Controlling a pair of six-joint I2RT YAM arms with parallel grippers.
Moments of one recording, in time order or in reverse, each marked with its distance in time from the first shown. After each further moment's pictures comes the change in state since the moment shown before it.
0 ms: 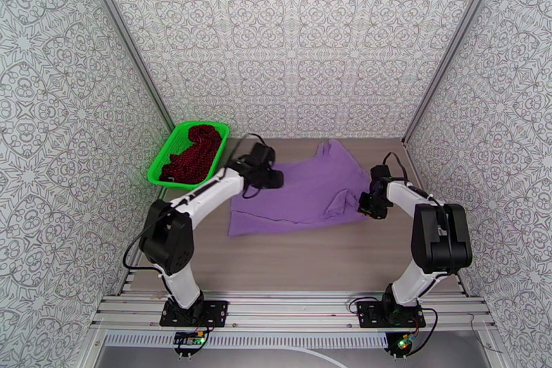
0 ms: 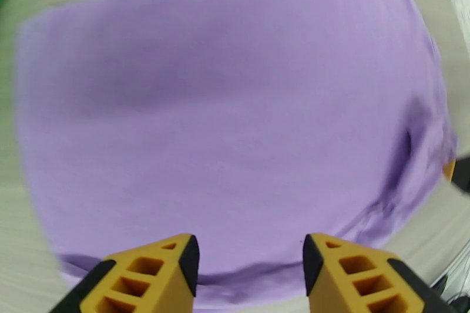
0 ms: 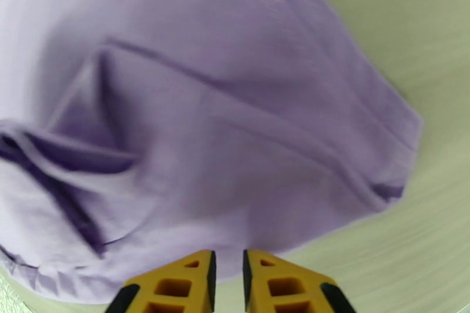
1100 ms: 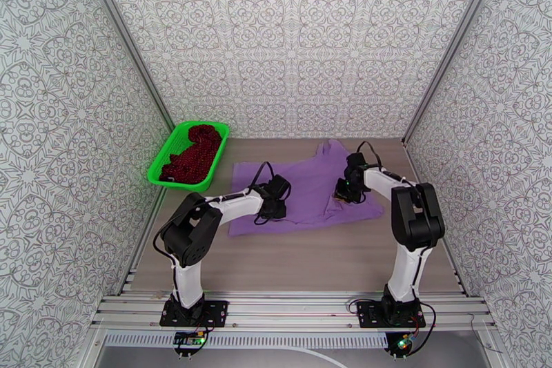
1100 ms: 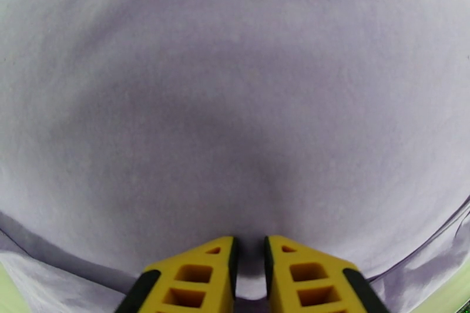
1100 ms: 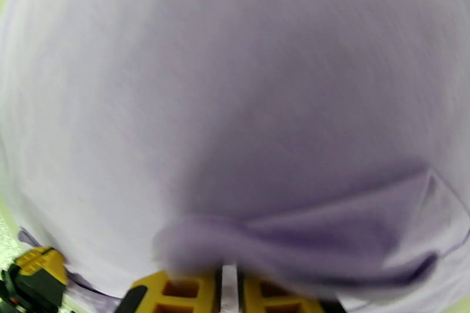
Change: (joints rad) left arm -0.077 0.119 -0.208 0.106 -0.124 -0.130; right arm 0.132 0.266 0.282 0.069 -0.154 0.100
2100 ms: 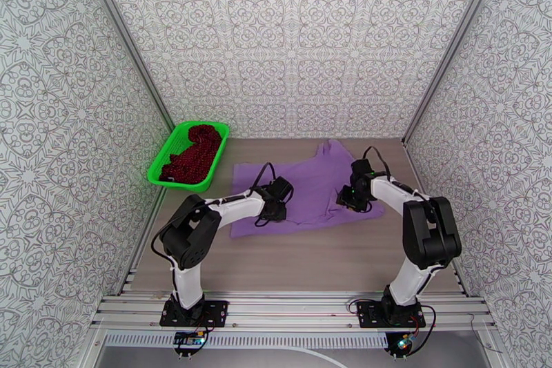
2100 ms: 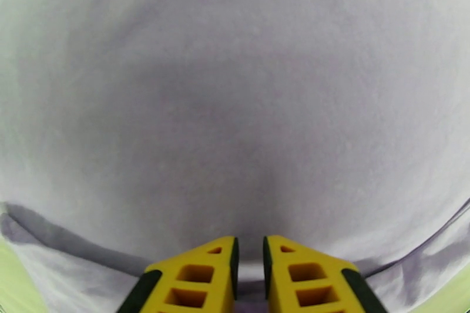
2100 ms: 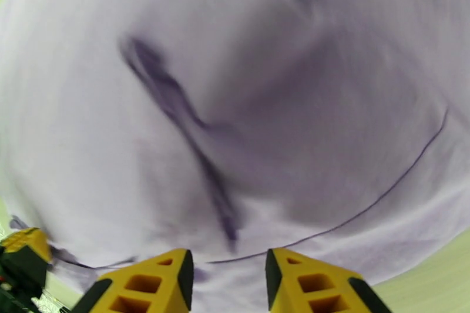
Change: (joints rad) left arm -0.021 -0.039 0.000 -0.056 -0.069 0.012; right arm 0.010 -0.182 -0.231 -0.007 0.070 0.010
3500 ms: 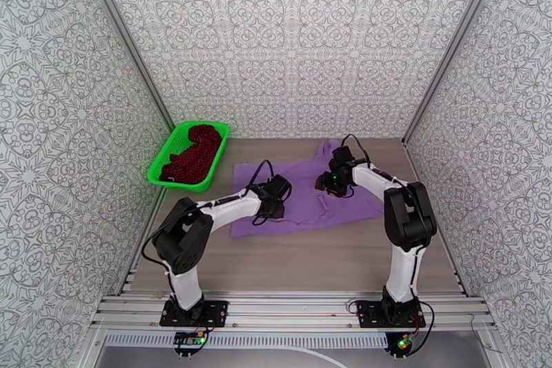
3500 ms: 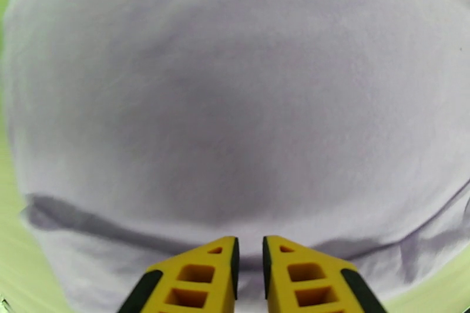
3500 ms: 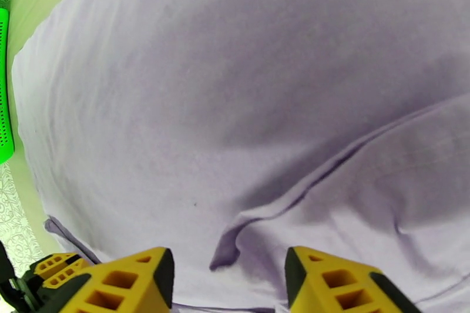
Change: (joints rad) left arm -0.005 -0.089 0.000 -0.085 -0.052 0.014; right arm 0.104 0.131 0.276 0.006 -0.060 -0.010
